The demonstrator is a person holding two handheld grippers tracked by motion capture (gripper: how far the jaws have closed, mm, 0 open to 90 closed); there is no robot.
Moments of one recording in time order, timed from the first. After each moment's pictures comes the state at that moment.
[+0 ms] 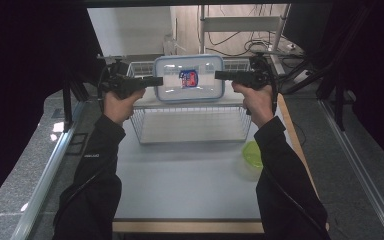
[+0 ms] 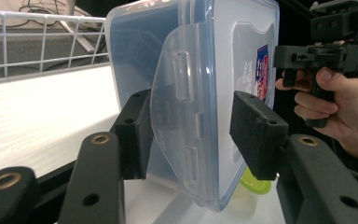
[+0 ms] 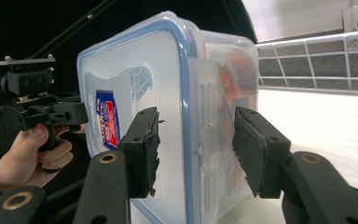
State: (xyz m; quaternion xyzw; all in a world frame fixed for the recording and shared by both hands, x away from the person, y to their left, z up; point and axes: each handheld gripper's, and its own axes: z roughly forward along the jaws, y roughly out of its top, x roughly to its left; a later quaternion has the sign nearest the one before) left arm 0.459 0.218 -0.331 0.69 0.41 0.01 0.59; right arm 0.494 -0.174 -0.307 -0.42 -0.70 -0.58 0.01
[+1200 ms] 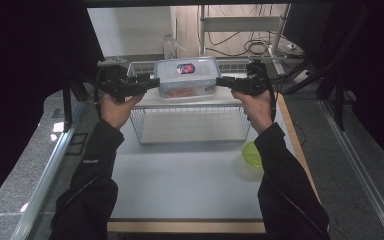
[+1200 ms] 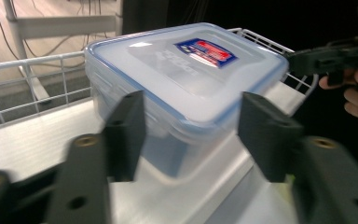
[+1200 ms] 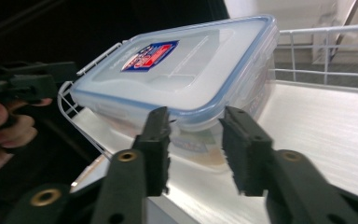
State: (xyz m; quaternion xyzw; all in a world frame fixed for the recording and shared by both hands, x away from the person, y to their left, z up) left arm 0.428 0.214 -0.326 0.72 0.39 0.15 0.56; right arm 0.479 -0.171 -0.316 -0.40 -0.73 -0.55 -0.06
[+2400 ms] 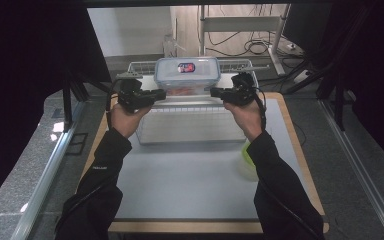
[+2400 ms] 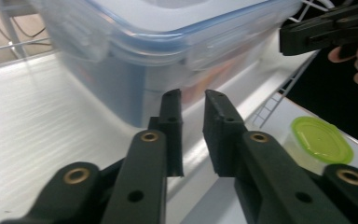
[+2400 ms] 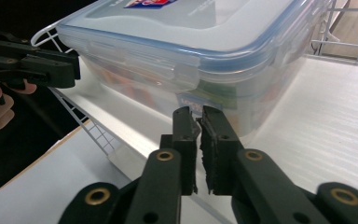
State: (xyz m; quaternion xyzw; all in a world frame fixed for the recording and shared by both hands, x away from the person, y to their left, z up) left arm 0.430 0.187 -0.355 0.75 0.38 0.14 0.52; right arm 0.468 -0.145 -0.340 -0.37 -0.77 -0.51 -0.10
